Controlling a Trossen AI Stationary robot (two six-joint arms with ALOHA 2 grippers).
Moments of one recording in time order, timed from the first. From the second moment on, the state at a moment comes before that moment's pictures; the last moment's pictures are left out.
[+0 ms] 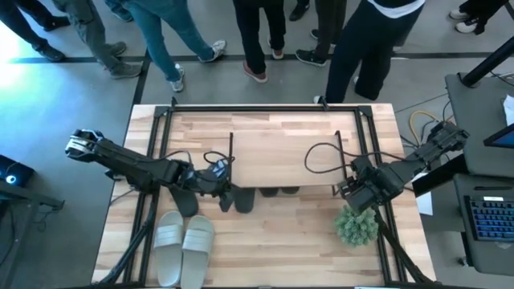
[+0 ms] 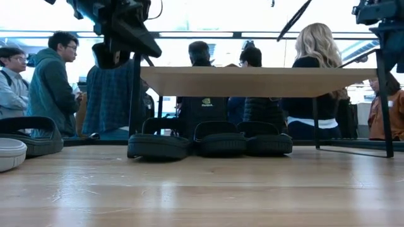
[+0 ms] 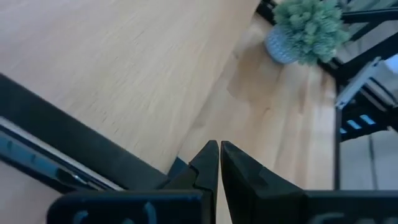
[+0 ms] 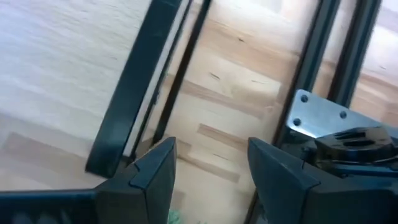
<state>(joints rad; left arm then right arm) -0.25 1.24 0.81 -0.18 -0.25 -0.80 0.59 1.15 0.98 -1.56 0.35 1.80</state>
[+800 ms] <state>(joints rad) -0.19 1.15 0.79 -0.31 -0.28 -0.75 0.48 1.18 1.01 -1.45 0.42 1.64</state>
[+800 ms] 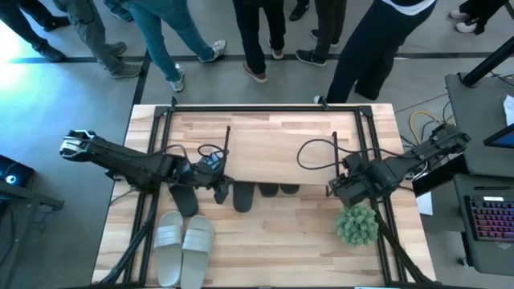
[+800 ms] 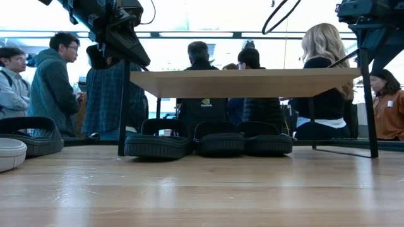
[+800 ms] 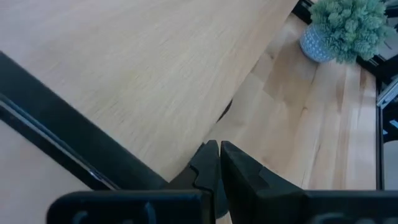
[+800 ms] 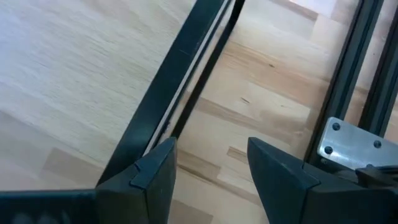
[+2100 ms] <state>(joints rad) -0.33 0.98 0.97 -0.30 -0.38 -0.74 0.39 1.20 1.30 -1.43 0.49 1.34</state>
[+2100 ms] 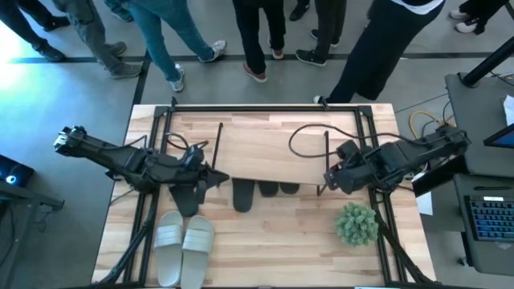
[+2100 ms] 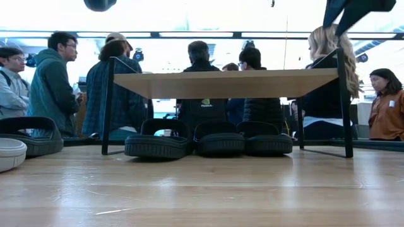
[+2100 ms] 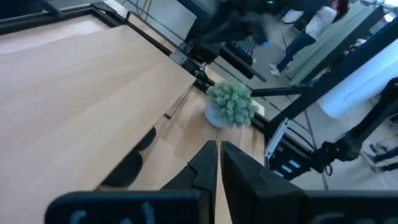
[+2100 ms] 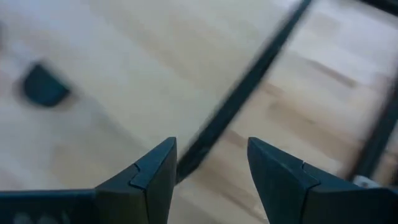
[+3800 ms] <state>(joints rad) -0.28 0.82 0.91 -0.96 -0.59 -1.34 0.70 1.28 1.28 -1.57 0.53 1.89</state>
